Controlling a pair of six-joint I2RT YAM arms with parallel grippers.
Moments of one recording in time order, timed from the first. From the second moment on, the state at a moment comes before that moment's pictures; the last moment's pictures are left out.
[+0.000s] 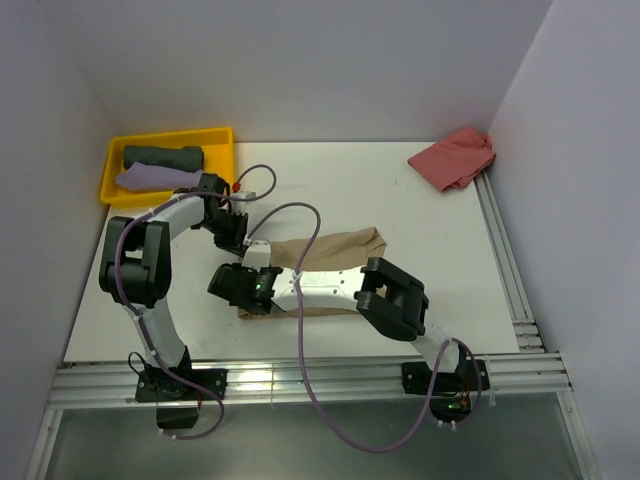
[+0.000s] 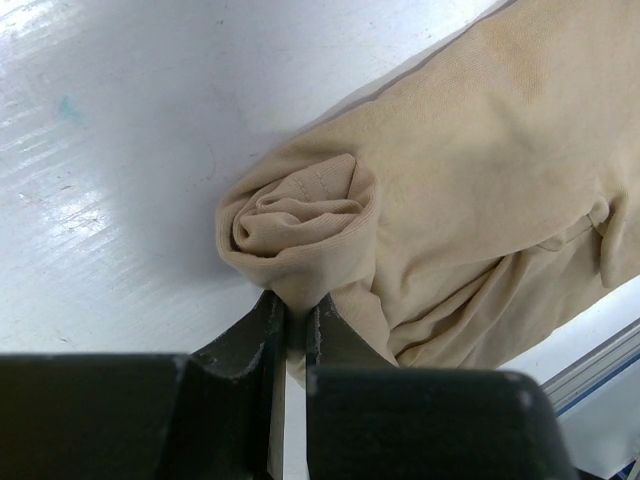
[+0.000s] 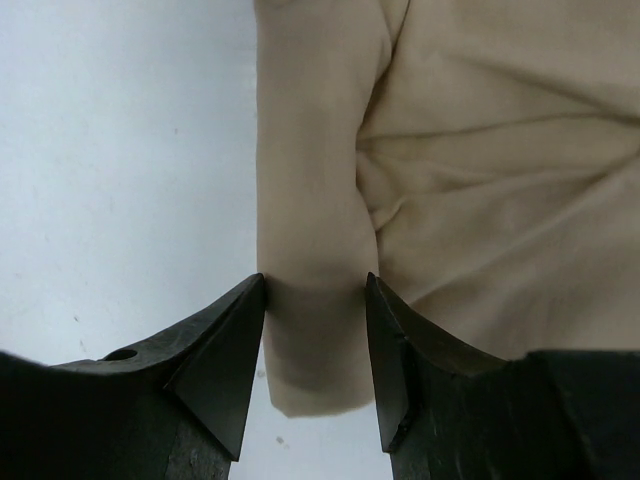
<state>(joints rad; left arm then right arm) -0.17 1.88 1.24 -0.67 0.45 0.11 1.25 2.13 1.62 -0.52 0.53 1.15</state>
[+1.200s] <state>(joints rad) -0.19 1.88 1.29 -0.70 0.47 0.11 1.29 2.12 1.51 -0.43 0.48 1.25</state>
